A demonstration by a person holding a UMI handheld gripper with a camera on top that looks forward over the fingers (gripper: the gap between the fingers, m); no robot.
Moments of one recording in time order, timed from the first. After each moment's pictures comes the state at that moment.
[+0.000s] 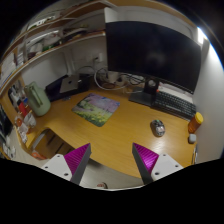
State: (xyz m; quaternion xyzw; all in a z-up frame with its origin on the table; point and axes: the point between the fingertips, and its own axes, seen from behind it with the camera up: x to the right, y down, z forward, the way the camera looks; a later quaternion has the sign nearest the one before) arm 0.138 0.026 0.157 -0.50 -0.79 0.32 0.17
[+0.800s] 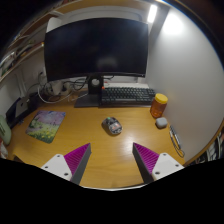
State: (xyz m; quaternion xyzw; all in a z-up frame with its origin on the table) arm 0.056 0.170 0.097 -0.65 -0.63 0.28 0.31
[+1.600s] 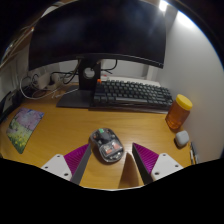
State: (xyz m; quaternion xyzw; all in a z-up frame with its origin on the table) arm -0.093 0.194 -0.008 -0.63 -0.65 0.27 0.32
